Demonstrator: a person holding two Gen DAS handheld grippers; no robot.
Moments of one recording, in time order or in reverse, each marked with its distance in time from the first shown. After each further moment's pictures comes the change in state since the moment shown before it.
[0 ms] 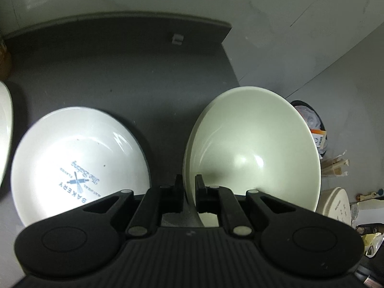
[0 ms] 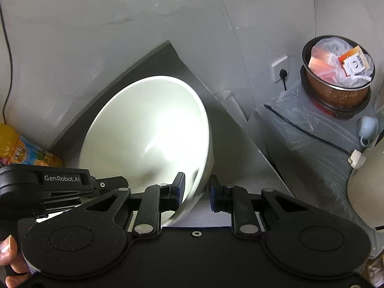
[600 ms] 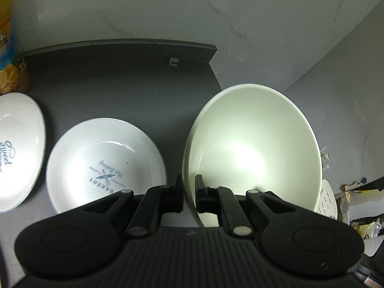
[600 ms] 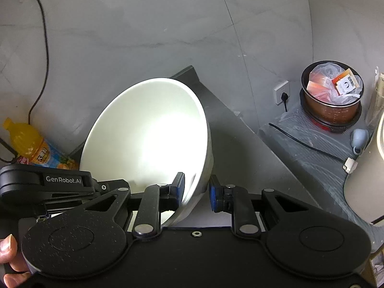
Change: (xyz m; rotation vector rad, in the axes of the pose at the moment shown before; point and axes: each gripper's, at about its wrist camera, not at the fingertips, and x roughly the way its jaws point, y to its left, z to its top) left arm -0.075 0.025 -0.020 0.056 -0.069 -0.068; right arm -0.053 0.035 -0.027 -0.016 -0.130 -0.004
